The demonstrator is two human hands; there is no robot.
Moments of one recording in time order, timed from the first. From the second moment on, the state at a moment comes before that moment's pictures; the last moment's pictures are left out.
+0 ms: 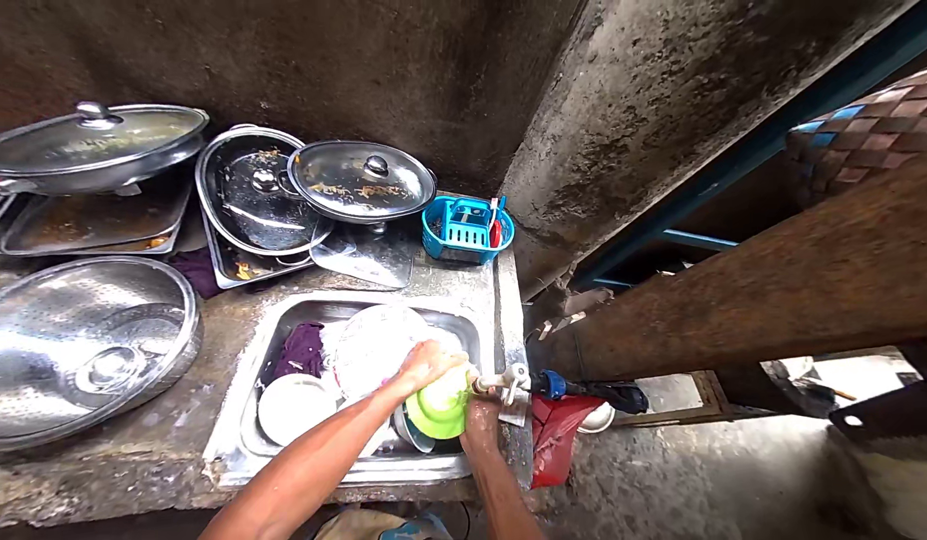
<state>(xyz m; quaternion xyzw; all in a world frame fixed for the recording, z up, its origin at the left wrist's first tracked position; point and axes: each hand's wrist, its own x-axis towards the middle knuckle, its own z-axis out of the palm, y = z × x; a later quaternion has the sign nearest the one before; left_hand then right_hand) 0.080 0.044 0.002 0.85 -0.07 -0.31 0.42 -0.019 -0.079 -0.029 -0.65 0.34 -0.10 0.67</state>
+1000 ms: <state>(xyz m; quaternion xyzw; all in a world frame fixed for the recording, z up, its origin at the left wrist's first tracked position) 0.047 0.055 -0.016 0.64 0.24 -0.11 0.73 -0.021 -0.104 -0.021 -0.87 0.00 0.01 0.50</state>
